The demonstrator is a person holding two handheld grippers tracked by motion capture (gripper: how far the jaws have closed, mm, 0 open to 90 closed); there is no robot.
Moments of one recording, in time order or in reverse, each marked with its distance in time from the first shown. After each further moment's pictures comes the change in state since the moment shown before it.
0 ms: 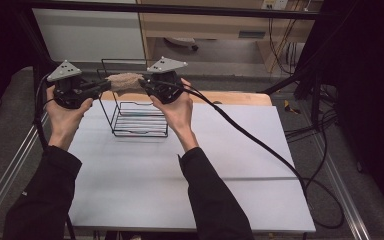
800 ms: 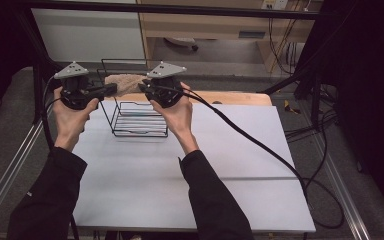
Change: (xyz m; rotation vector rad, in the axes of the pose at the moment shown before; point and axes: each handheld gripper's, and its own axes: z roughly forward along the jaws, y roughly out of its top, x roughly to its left) left arm -0.011 0.001 0.007 0.059 -0.060 -0.070; right arm 0.004 -0.009 0.003 0.009 0.012 -0.013
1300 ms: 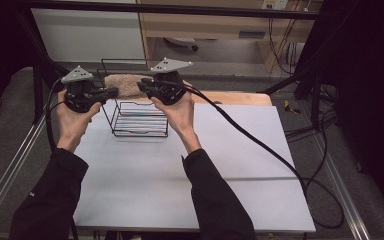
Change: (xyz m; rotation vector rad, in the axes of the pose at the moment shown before) left arm 0.002 -0.009 0.010 0.033 0.024 0.030; right arm -0.004 0.007 -0.008 0.005 0.092 0.080
